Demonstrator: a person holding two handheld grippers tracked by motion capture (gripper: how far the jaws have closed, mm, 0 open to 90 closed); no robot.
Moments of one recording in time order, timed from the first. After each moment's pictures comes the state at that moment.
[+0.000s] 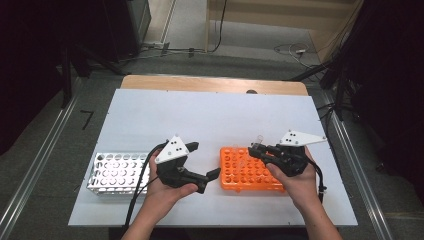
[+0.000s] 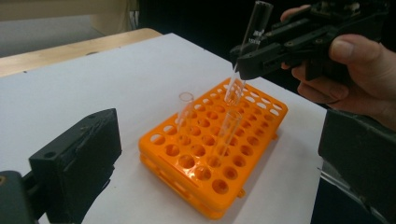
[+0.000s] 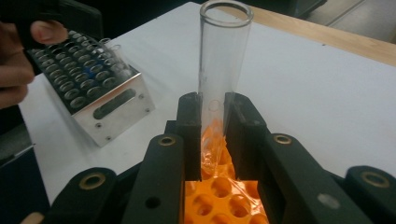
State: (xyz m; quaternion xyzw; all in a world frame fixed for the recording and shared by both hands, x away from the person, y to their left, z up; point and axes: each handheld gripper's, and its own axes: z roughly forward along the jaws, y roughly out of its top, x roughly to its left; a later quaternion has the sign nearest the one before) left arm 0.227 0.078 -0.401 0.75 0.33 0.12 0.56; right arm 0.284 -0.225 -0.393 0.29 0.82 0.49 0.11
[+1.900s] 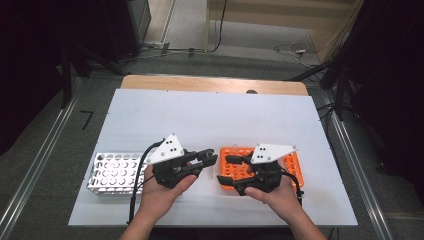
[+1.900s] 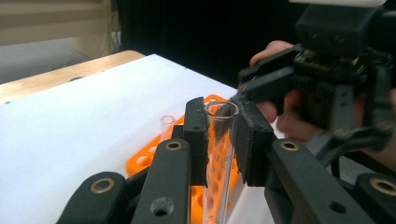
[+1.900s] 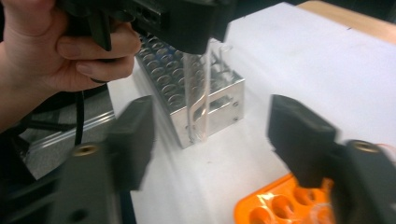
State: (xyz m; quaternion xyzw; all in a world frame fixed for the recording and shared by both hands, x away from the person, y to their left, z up) left arm 0.225 0.093 -0.386 0.74 0.29 0.12 0.60; right arm 0.255 -0.173 -0.393 0.18 0.84 0.51 0.03
